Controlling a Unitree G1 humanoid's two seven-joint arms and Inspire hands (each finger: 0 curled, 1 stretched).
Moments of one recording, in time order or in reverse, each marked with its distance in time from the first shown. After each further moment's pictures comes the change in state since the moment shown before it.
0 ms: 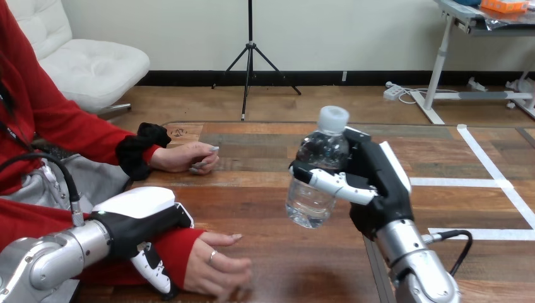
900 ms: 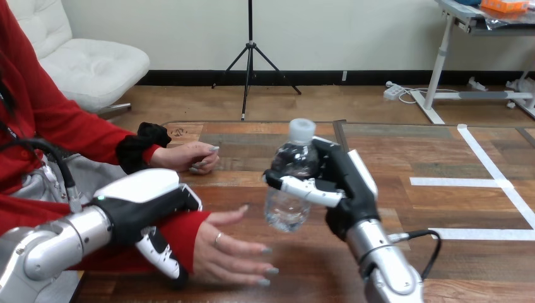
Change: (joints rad) left arm 0.028 0.000 0.074 -0.147 -0.070 0.051 -0.051; right arm -0.129 0.058 0.012 0.305 -0.089 -0.112 -0.061
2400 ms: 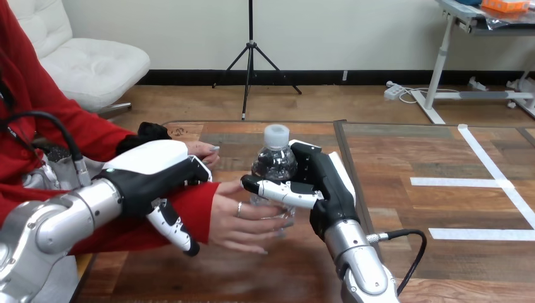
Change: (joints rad) left arm -0.109 -0.049 0.007 0.036 0.021 0.009 0.000; right arm -0.021 0.030 0.127 0.033 -0.085 -0.007 -0.225
